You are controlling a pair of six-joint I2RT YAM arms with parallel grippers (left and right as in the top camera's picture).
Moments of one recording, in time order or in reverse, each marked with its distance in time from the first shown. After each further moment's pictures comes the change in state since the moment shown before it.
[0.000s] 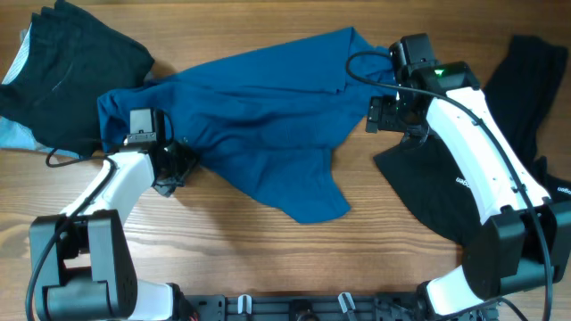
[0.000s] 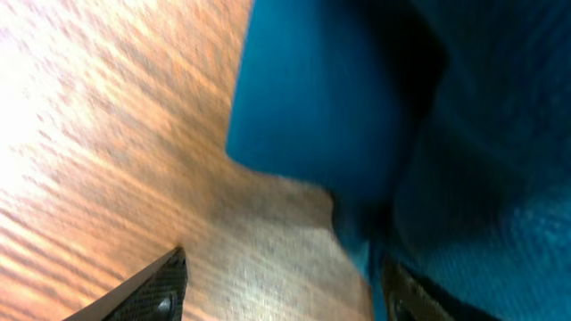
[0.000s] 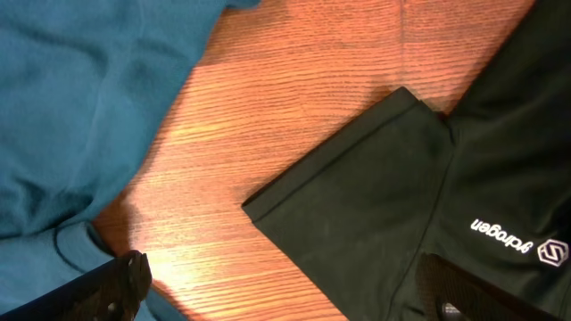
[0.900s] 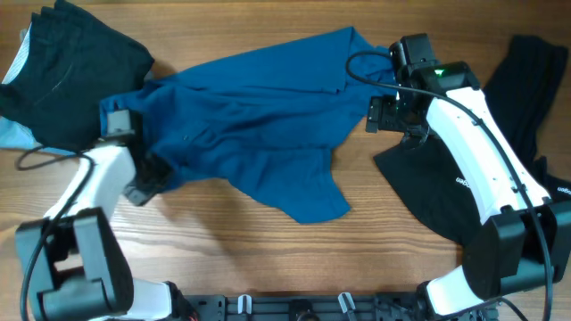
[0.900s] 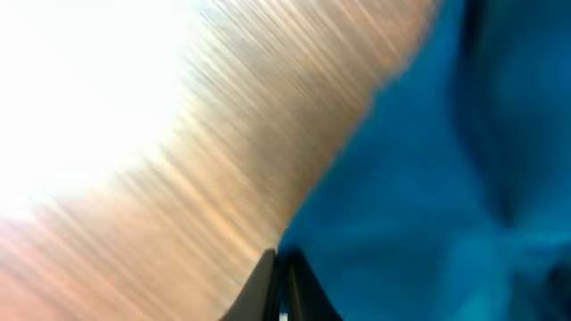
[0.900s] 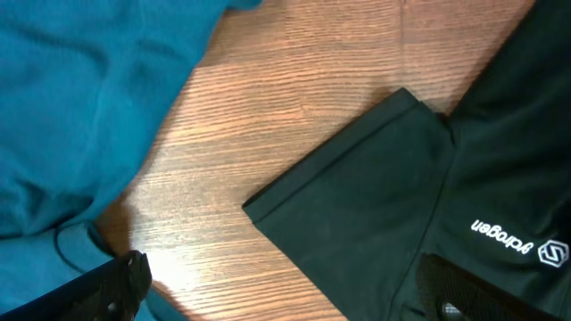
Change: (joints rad) left arm 0.134 0.000 0.100 -0.307 -0.181 0.109; right arm 0.000 0.000 0.000 0.003 0.000 0.000
